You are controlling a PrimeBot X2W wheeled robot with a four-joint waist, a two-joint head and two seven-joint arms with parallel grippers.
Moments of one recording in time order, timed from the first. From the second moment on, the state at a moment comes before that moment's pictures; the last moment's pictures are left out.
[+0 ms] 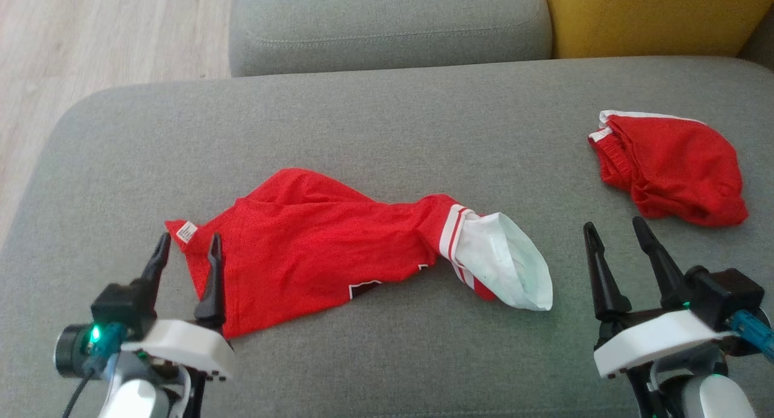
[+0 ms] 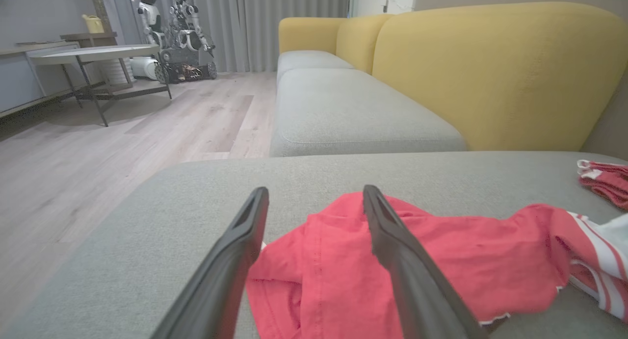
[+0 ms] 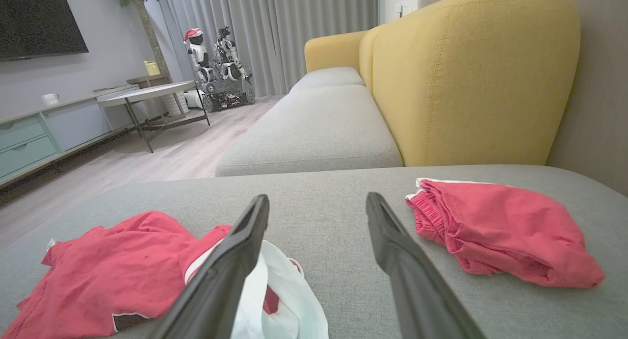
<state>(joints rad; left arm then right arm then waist) -0.03 0.31 -0.32 0.09 -0.37 0.21 -0.20 0.07 -0.05 0.03 -0.08 0.17 0.13 0.06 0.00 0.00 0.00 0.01</state>
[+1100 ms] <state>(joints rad) 0.00 0.32 -0.36 0.07 -0.37 0.23 -0.17 0.08 -0.05 0.02 -0.08 0.18 0.13 0.06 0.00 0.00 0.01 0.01</state>
